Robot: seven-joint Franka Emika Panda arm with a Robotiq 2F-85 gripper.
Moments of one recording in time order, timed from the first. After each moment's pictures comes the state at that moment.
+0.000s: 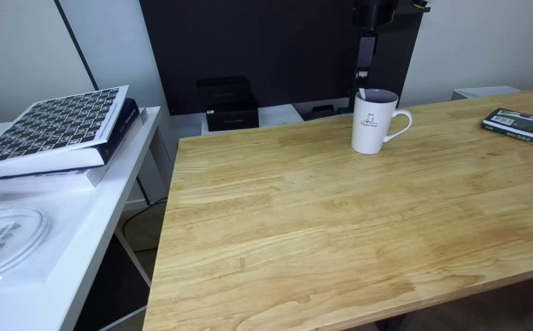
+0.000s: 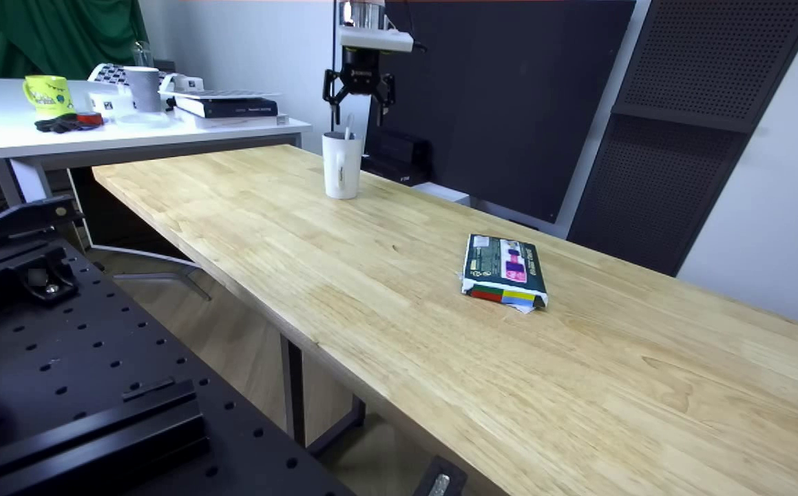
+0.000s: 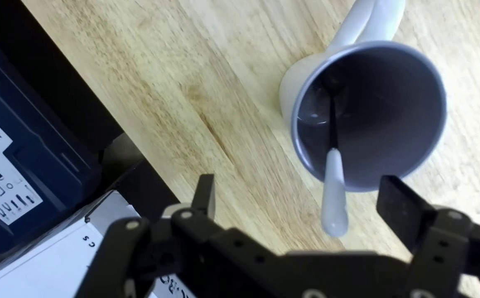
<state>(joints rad) 0.21 0.89 0.17 -1.31 -0.19 2.19 -0.48</state>
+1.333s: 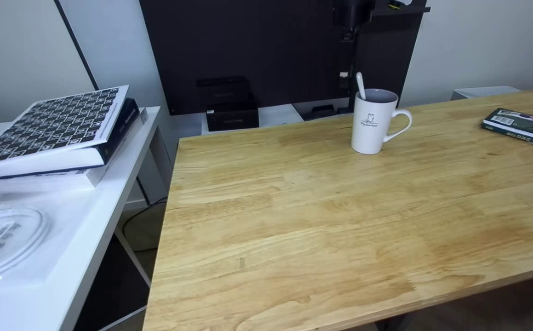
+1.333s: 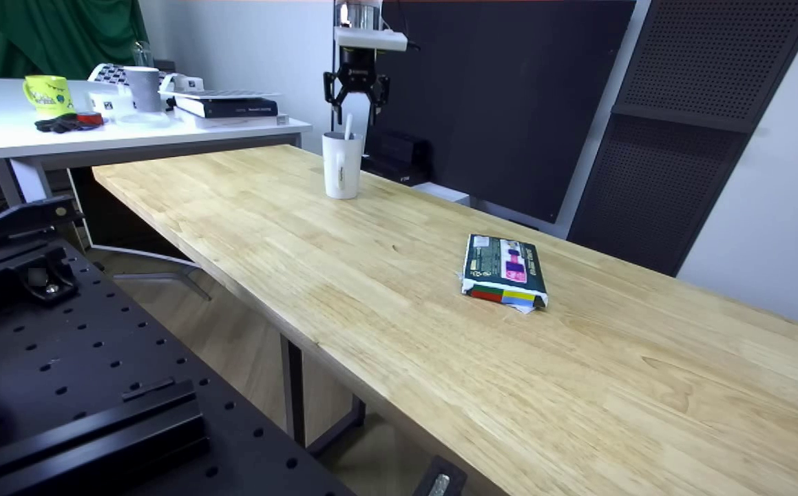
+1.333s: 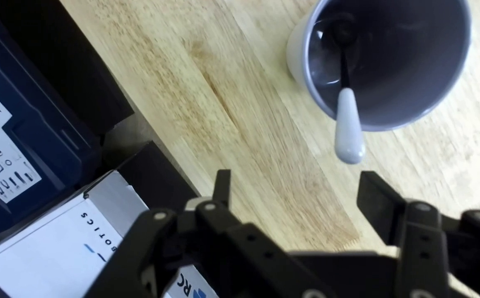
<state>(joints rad) 0.26 1.02 0.16 -1.06 -0.20 2.08 -0.48</state>
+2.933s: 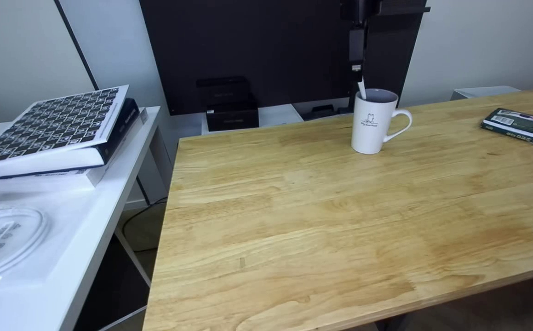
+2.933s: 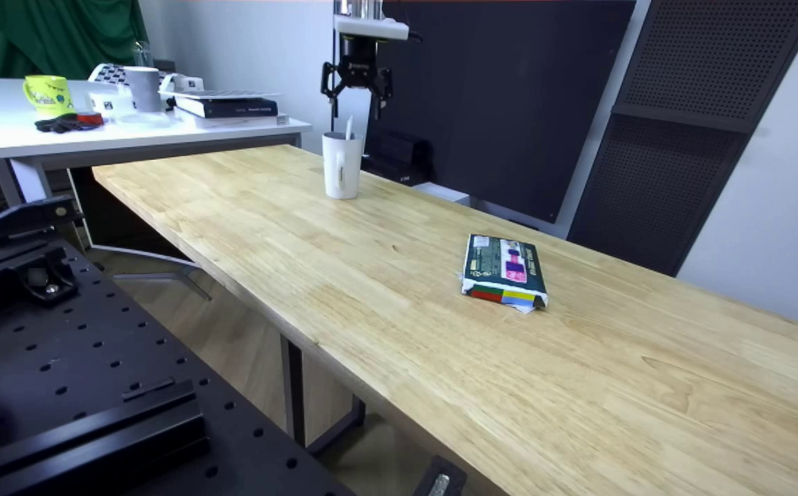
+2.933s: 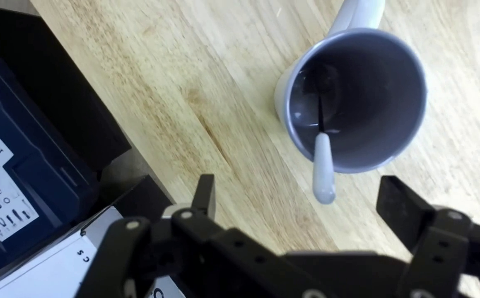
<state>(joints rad) 0.28 0.99 0.12 -1.07 -0.19 1.96 -0.47</state>
